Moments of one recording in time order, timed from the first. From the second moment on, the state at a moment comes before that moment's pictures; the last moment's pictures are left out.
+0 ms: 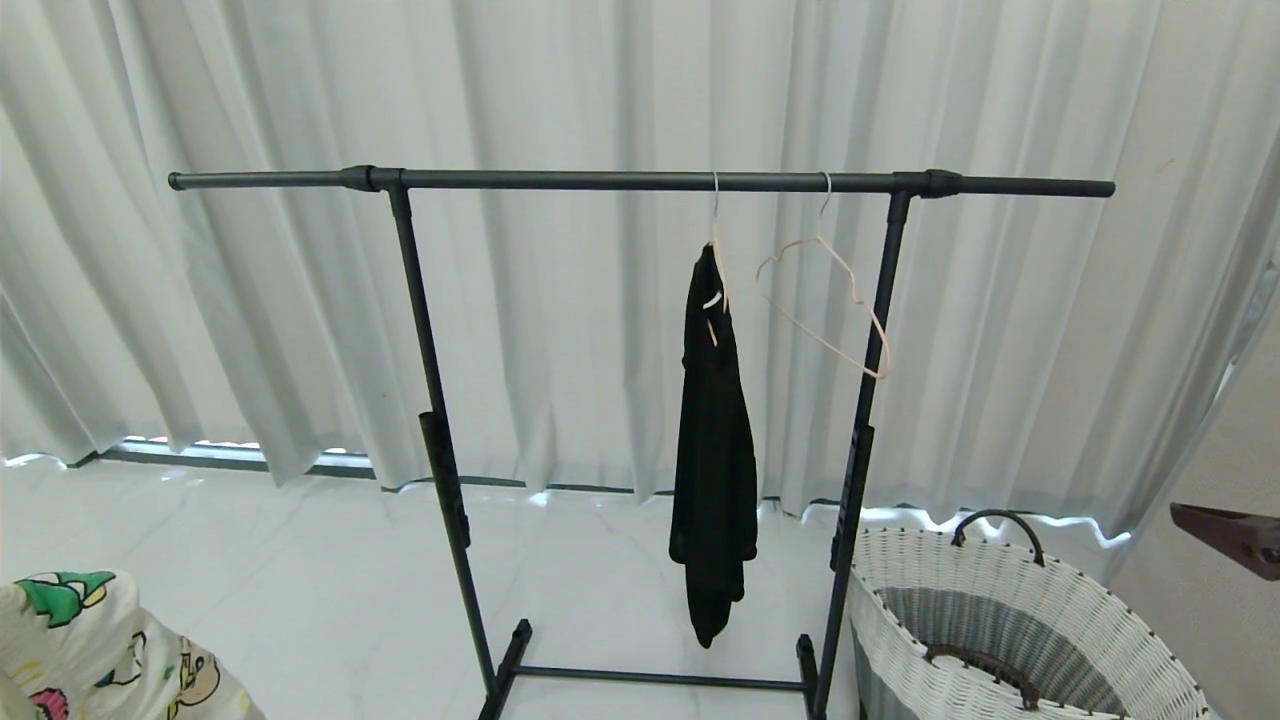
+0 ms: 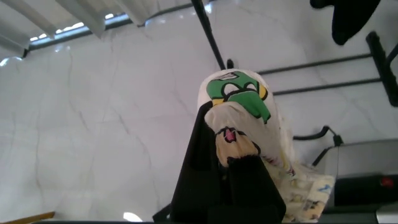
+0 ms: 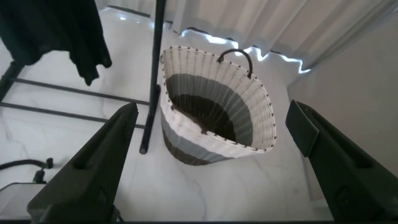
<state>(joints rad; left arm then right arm) -0.18 0.82 -0.82 0.58 0.20 0.25 0.45 1.03 -0.85 0.35 -0.39 0.03</state>
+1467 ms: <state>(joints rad) -0.18 0.81 -0.71 0.43 0.20 0.28 0.32 1.17 -0.79 -0.01 -0.30 0.00</state>
